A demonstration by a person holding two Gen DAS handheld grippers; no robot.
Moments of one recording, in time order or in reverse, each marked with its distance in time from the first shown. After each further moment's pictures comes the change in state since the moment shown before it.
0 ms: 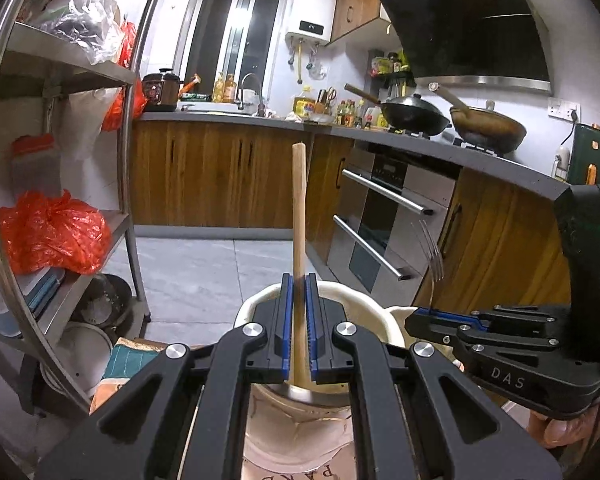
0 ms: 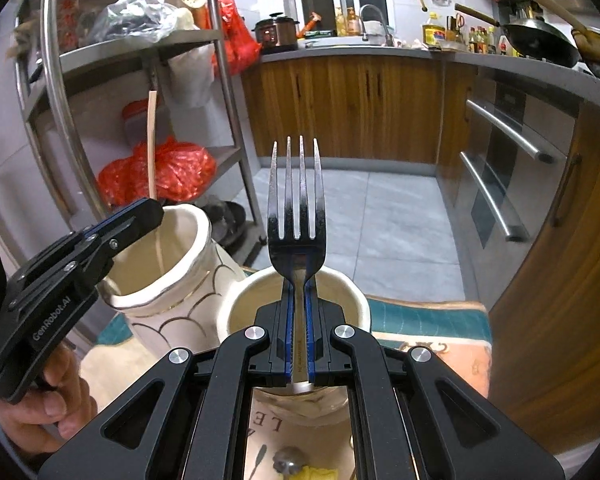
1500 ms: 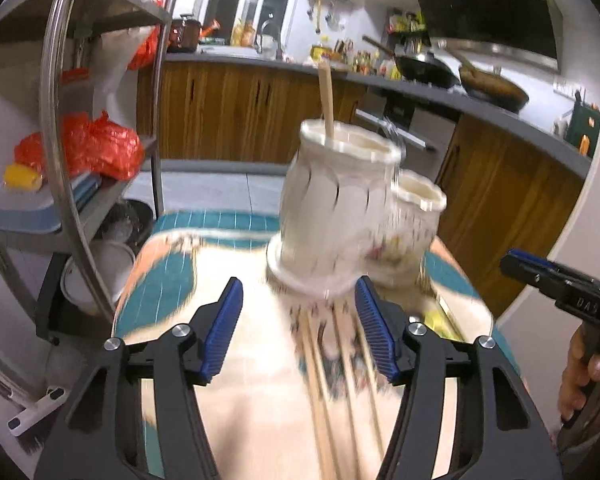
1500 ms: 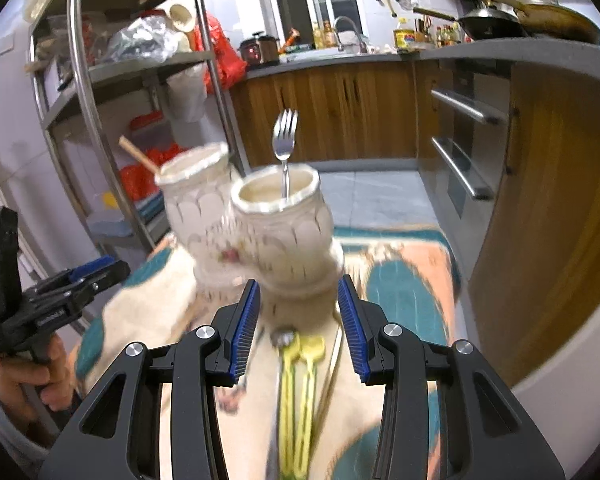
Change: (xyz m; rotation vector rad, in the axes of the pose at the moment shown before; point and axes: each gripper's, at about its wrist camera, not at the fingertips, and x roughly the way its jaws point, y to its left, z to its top) left arm -0.093 0.024 -0.089 -0.056 0.217 0.016; right arm -0.096 -0.011 -0.102 0.077 -0.050 -0.020
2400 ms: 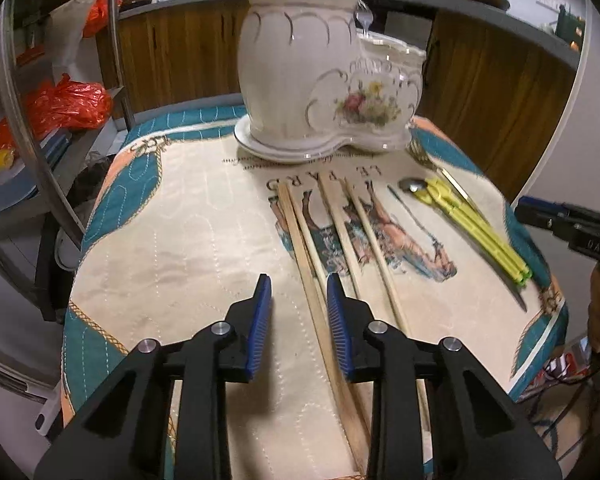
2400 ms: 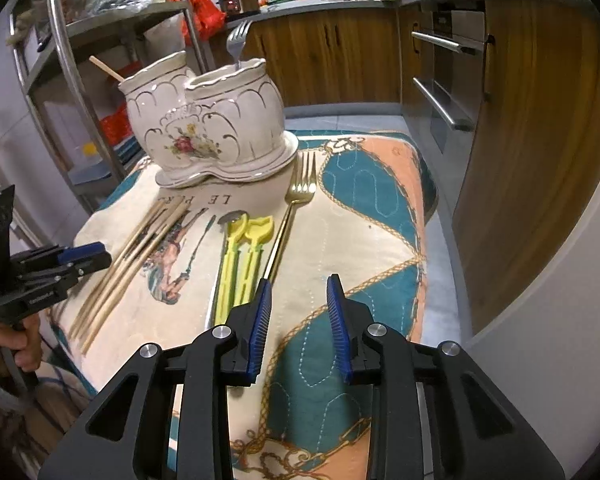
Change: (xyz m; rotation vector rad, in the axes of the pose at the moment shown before) left arm 0.029 -0.017 -0.053 0.161 0.277 -0.012; right arm 0.004 -0.039 -0.063 0.033 0.174 -0.033
